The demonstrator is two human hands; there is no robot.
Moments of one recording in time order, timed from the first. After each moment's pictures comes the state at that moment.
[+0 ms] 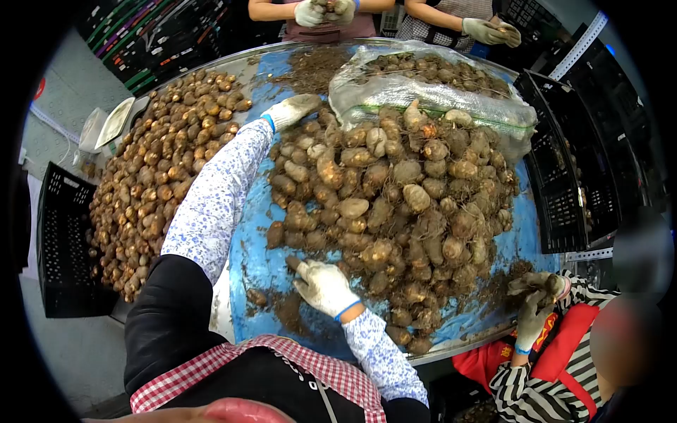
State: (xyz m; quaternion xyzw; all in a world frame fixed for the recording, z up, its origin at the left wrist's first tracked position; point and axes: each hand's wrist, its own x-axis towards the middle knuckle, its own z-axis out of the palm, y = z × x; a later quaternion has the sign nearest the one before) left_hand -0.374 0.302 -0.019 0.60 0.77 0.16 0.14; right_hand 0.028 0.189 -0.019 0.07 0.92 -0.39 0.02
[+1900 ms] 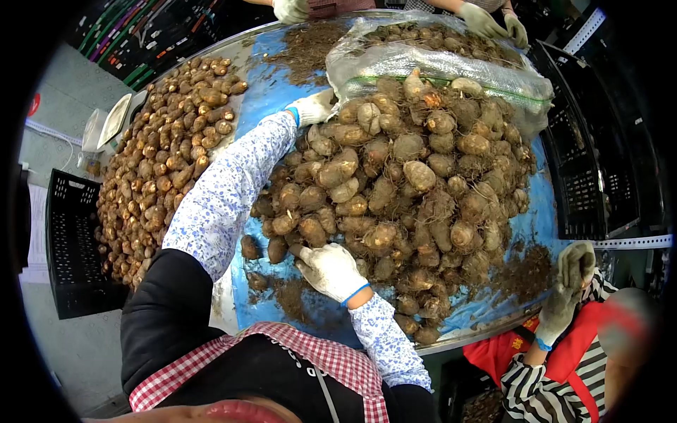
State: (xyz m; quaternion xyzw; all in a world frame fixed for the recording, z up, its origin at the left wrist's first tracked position) left_hand -0.295 0.335 -0.031 0.49 0.83 0.11 0.23; right_hand 0.029 0.204 -0.022 0.06 0.93 -0.37 -0.03
